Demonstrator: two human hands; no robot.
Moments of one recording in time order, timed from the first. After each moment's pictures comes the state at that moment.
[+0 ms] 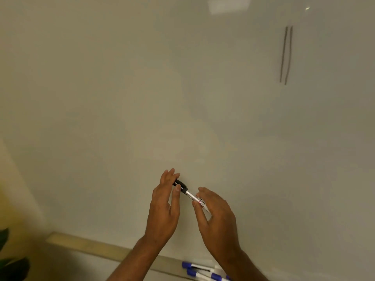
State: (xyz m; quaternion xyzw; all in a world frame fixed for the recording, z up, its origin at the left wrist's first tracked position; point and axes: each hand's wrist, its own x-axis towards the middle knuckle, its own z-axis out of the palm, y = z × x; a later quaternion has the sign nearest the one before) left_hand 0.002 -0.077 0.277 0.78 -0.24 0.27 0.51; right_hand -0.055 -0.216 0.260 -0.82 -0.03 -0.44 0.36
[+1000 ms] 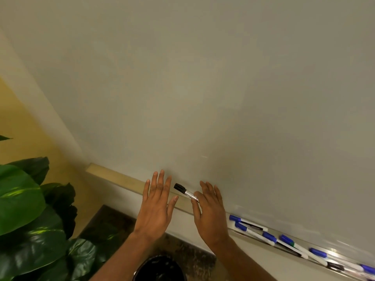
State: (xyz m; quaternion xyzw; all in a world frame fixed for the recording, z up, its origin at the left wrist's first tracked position) left_hand 0.079 0.146 0.050 0.97 -0.16 0.14 0.08; right_hand 0.057 -0.042 0.039 -0.93 -0.07 -0.25 0.25
